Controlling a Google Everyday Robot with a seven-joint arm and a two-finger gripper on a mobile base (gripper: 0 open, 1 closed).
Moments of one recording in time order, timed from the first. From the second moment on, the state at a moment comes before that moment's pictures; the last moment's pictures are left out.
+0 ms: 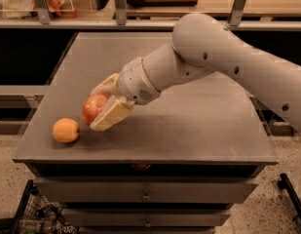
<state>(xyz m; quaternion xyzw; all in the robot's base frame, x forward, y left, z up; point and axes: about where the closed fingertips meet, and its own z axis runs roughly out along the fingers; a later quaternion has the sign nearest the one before) 0.489 0.104 0.881 -0.67 0.57 0.32 0.36</state>
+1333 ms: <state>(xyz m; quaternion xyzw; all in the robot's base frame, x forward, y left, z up) 0.488 0.111 0.879 -0.67 0.56 0.33 0.36</state>
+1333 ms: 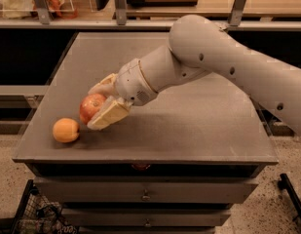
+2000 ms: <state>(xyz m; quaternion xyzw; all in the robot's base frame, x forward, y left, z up) 0.485 0.117 0.871 -0.67 0.56 0.34 0.35</state>
